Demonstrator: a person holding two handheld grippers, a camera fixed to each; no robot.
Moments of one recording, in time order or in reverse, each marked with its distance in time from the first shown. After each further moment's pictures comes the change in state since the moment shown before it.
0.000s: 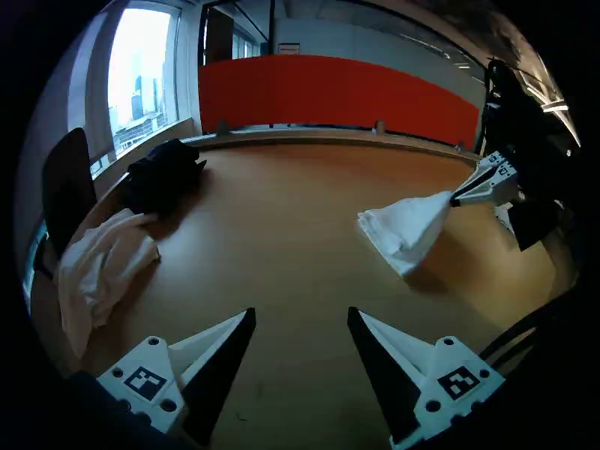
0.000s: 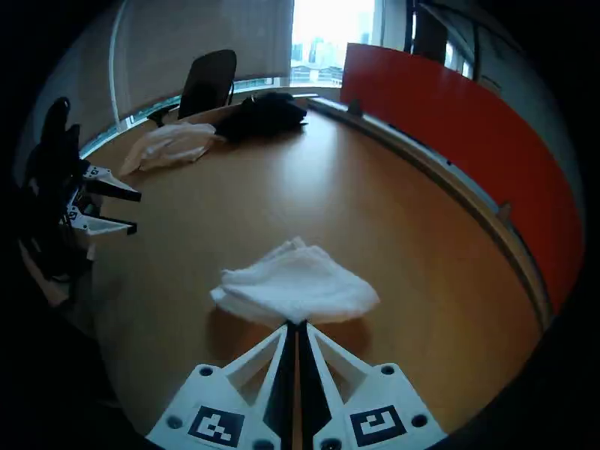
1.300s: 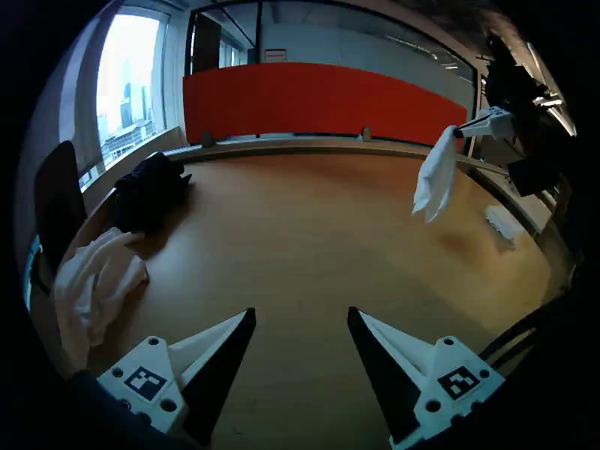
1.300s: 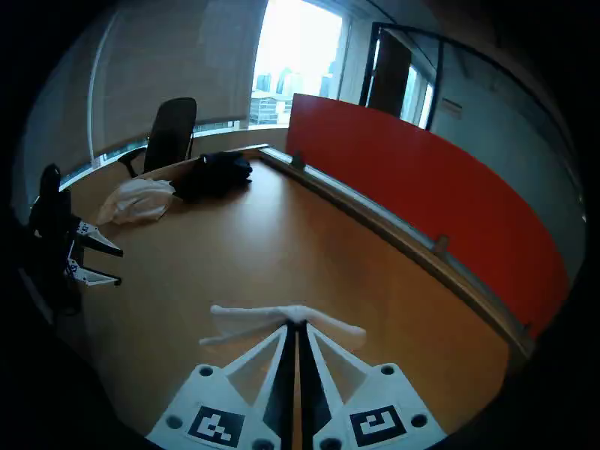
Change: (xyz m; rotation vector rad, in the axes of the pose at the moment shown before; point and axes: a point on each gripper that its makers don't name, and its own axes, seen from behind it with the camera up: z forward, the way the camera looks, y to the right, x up) left arm 0.024 0.019 0.004 -0.052 0.025 0.030; right arm 0.059 0.102 -0.101 -0.172 0.151 0.047
